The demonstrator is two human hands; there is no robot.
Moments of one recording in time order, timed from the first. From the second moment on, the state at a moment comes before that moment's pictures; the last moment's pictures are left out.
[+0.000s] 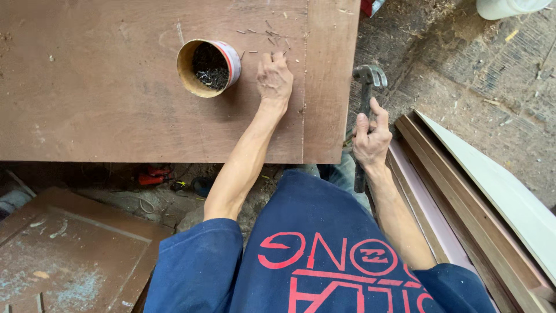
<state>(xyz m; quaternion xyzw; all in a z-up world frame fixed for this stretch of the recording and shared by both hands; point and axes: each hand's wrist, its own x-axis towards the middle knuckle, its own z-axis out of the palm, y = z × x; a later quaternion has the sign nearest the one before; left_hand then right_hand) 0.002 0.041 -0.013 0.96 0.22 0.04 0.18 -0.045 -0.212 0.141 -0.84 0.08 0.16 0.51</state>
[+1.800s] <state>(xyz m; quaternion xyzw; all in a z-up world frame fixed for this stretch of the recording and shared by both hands) 0.072 -0.071 -0.003 0.91 0.09 0.27 0.31 0.036 -0.220 0.085 -0.84 -0.05 0.11 0.53</state>
